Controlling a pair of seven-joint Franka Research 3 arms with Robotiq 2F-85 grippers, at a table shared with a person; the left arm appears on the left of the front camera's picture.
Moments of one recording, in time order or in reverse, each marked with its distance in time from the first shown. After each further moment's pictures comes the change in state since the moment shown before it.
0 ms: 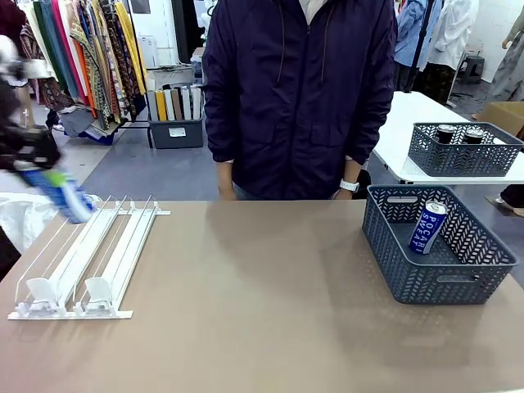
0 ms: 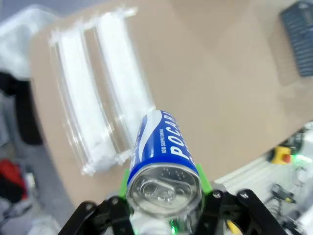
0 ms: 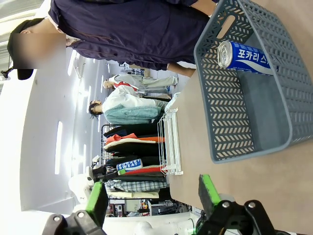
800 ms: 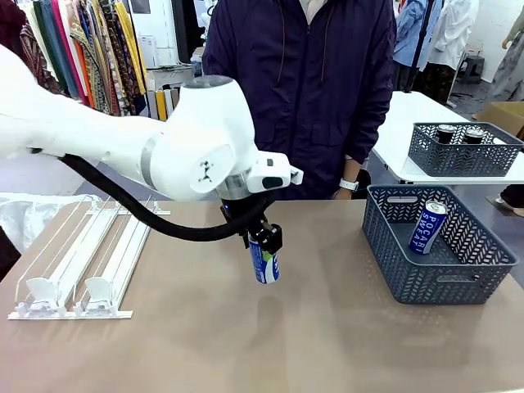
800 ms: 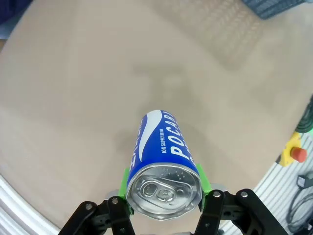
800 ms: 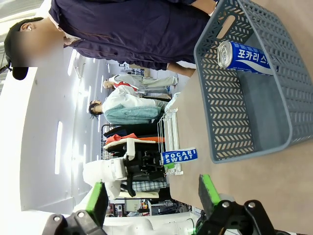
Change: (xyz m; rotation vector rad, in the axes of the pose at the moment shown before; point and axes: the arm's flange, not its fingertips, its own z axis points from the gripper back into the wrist) left arm 0.062 -0.253 -0.237 -0.047 0.130 -0.544; right arm 0.000 0.000 0.000 0.000 0.000 0.000
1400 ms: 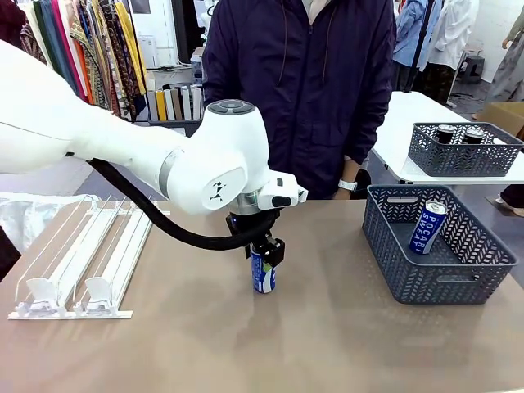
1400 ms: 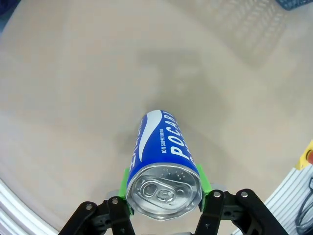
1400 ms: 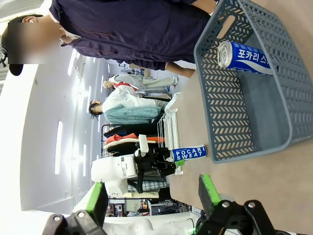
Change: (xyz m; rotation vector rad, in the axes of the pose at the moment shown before) left arm 0.006 -0.001 -0.033 0.041 0.060 -0.004; right arm 0.000 0.000 0.000 0.000 0.000 0.000
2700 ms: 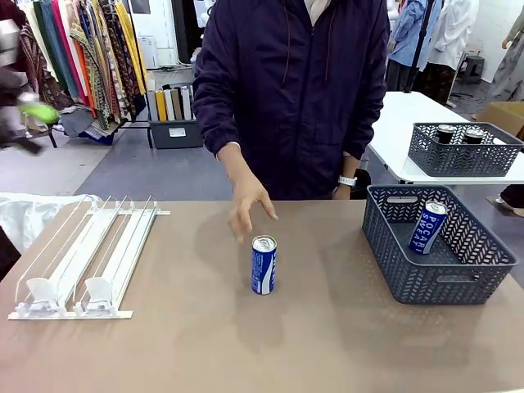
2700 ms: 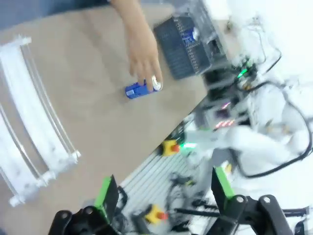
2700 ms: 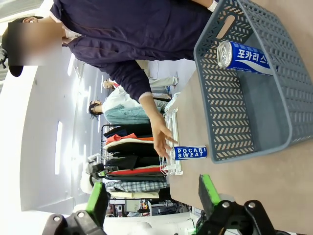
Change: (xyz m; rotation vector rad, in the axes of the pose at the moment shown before) left arm -0.351 0.301 0.274 -0.749 -0.467 0.616; right arm 0.000 0.000 0.001 0.000 -0.001 -0.001
